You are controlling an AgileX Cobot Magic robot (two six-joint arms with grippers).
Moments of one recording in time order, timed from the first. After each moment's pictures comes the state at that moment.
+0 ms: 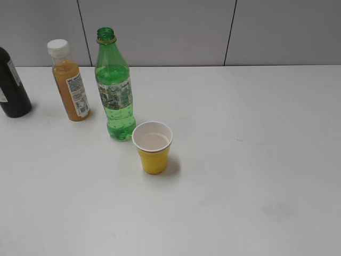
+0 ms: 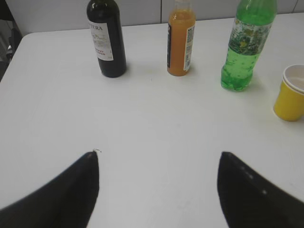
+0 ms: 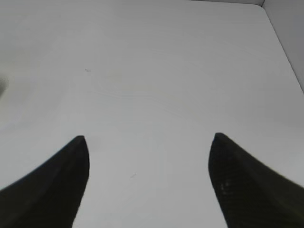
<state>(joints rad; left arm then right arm) -0.06 0.01 -0.51 -0.17 1.04 0.12 0.09 0.00 -0.41 0.00 0.94 0.00</state>
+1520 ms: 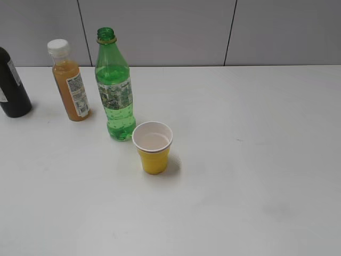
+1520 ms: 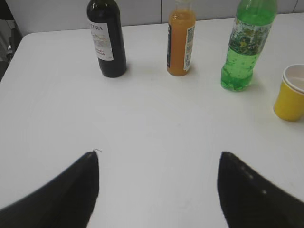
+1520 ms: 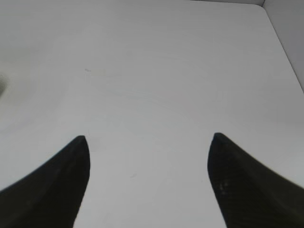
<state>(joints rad) -0.06 0.01 -0.51 -0.17 1.04 0.12 0.09 0.00 -0.41 0.00 0.94 0.00</state>
